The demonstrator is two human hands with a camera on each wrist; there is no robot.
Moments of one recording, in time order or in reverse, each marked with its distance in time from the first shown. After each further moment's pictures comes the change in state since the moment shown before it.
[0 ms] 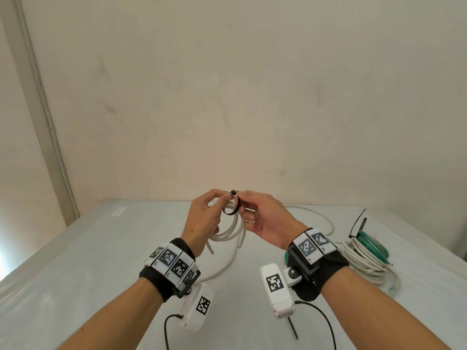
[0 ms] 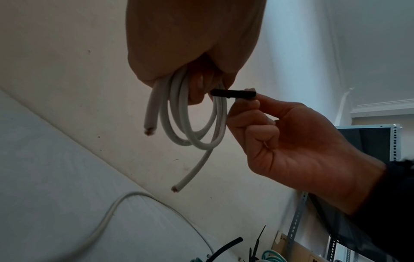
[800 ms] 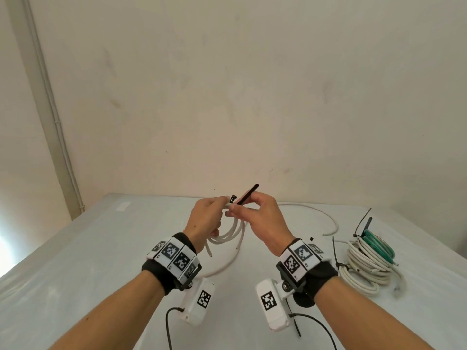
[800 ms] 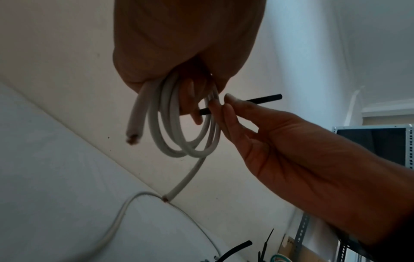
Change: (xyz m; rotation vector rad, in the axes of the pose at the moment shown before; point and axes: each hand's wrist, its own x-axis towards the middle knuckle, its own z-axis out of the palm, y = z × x) left_hand 0.003 -0.004 -0.006 0.138 0.023 -0.197; right_hand 0.007 0.035 0.007 -0.305 0.159 -0.365
